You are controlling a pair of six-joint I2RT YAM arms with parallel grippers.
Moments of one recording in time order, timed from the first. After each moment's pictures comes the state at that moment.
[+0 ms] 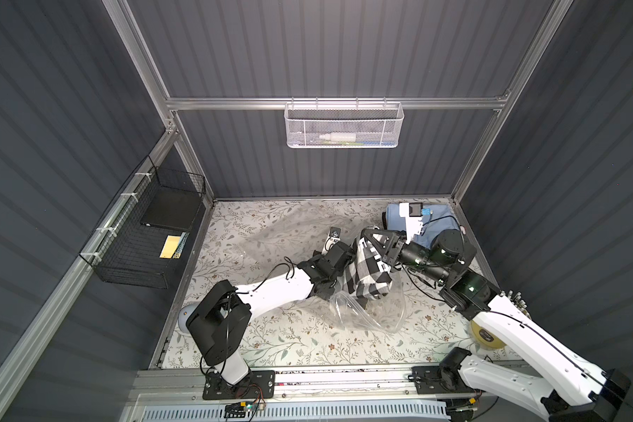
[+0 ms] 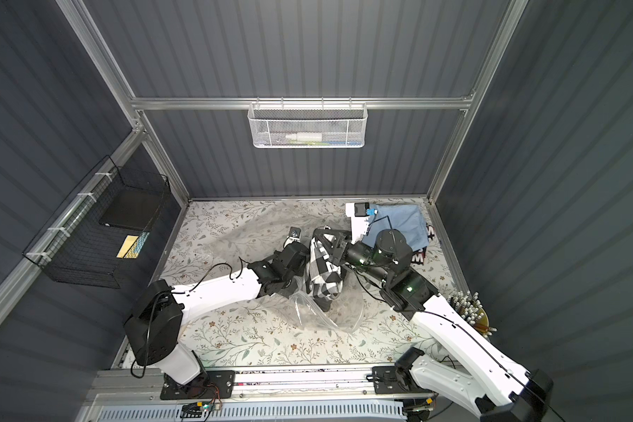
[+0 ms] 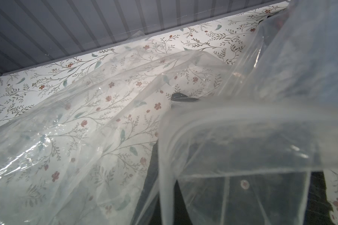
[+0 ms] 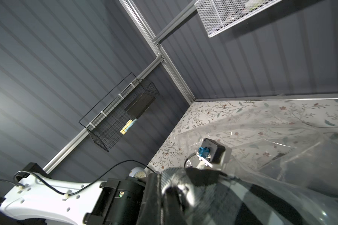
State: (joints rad) left arm -0.87 1.67 1.13 -0.22 -0.60 -0.38; right arm 0.68 0.99 0.97 0.03 -0.33 0.64
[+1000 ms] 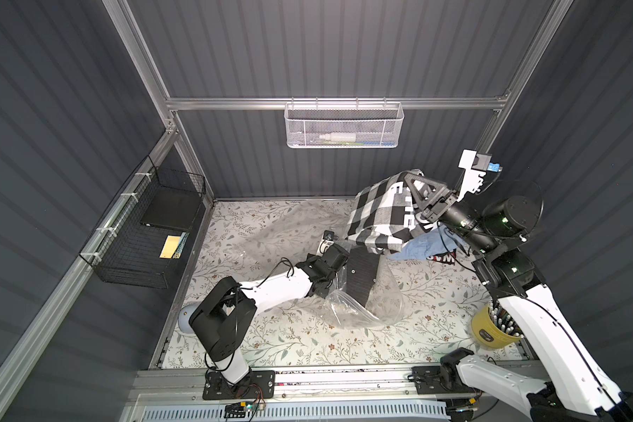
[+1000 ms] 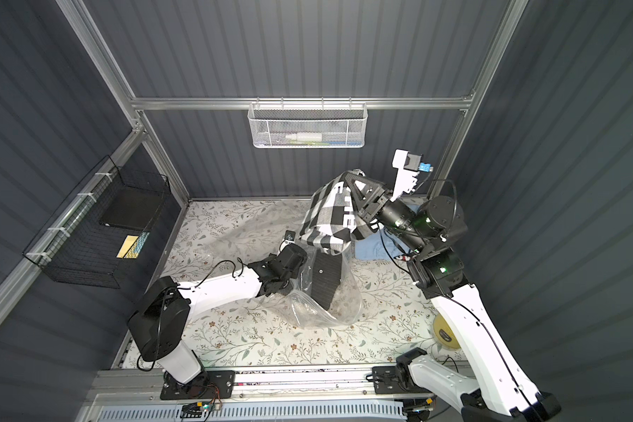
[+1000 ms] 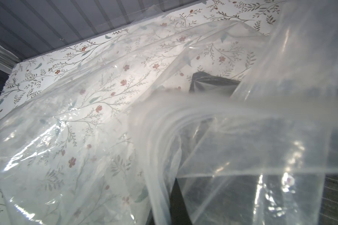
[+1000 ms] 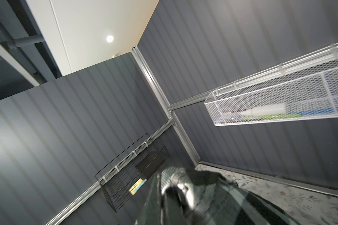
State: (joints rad) left arm -0.82 1.69 1.09 -0.26 -0.64 -0.38; right arm 0.40 1.05 1.36 0.00 -0.40 0.65
